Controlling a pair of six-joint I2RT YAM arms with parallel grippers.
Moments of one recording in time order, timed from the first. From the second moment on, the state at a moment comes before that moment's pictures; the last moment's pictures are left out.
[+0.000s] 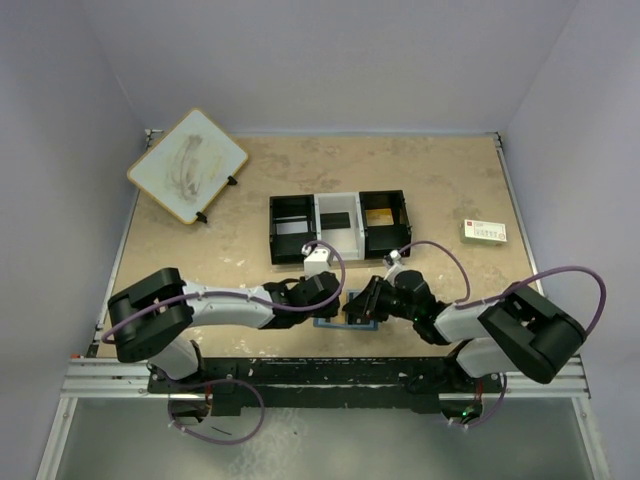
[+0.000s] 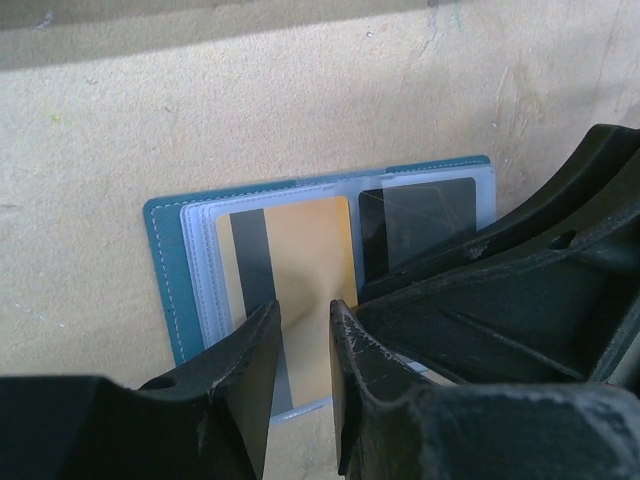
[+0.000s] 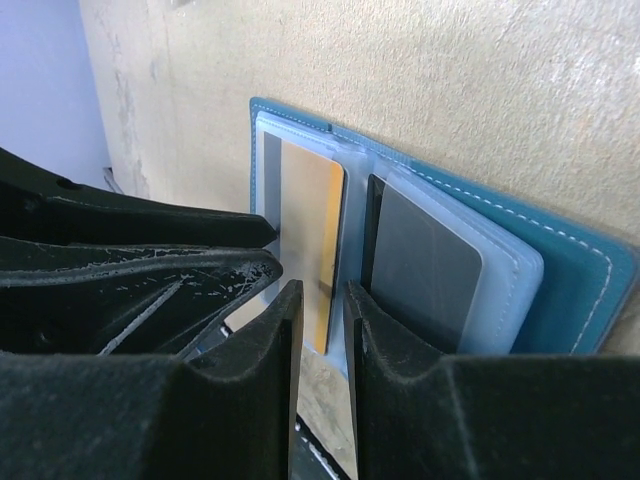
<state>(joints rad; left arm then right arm) -1.15 1.56 0.73 -0.01 -0.37 -0.95 0.69 1.37 0.13 0.69 -0.28 1.04</state>
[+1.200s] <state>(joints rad) -1.22 1.58 0.74 -0.07 -0.55 -0.99 0.69 1.35 0.14 0.66 -0.27 1.05</state>
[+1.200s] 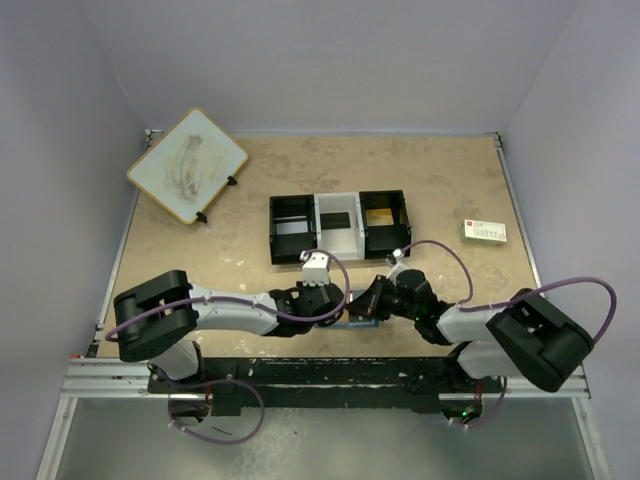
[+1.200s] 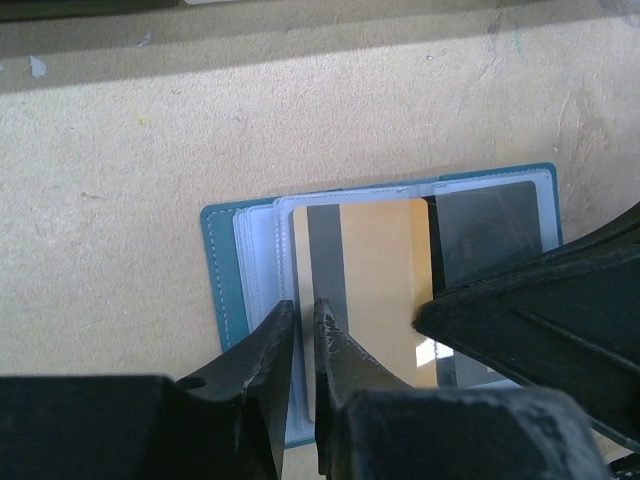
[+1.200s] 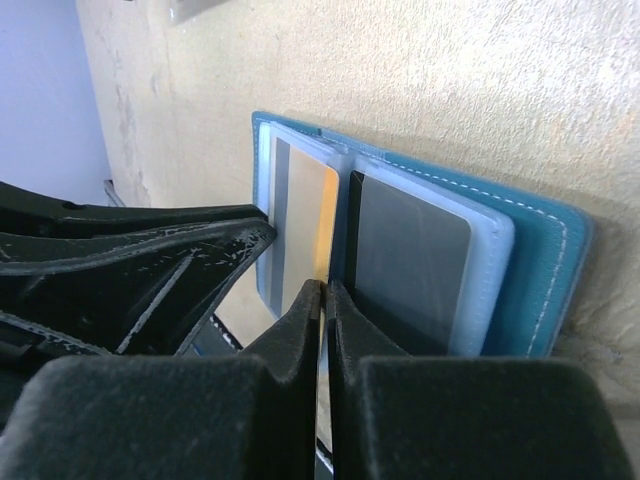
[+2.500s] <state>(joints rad) -1.24 1.46 0.69 -0.11 -0.53 -1.02 0.60 1.06 0.10 0.38 -0.28 0.94</state>
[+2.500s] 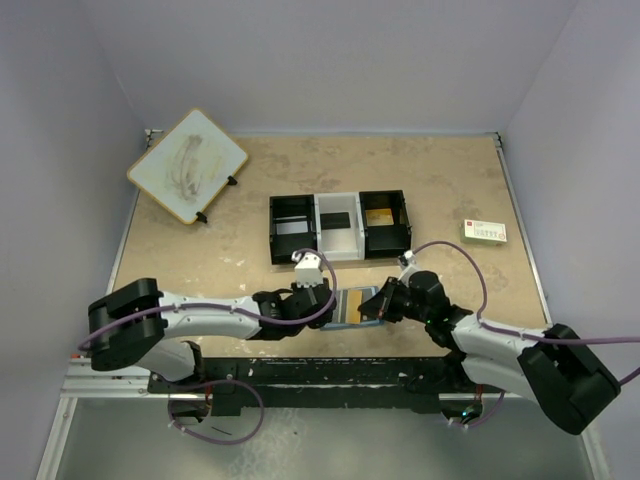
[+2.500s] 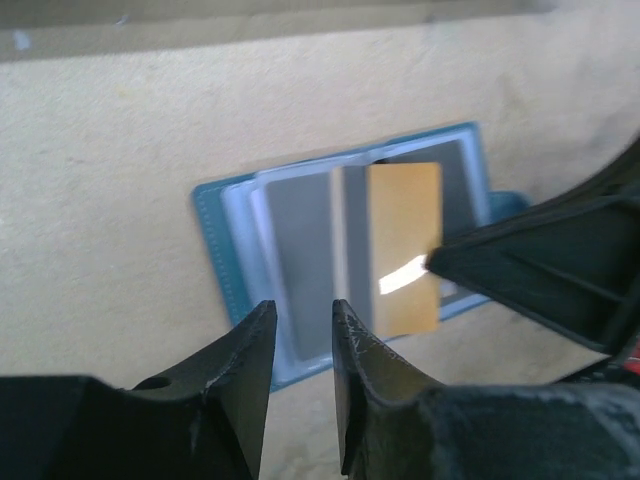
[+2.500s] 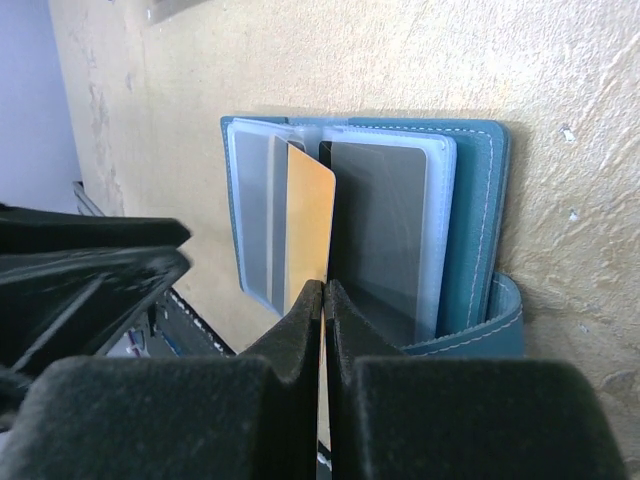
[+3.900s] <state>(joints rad) -1.23 1.54 0.59 0.20 -0.49 -1.10 0.60 1.26 0.13 0.57 -0.35 0.95</state>
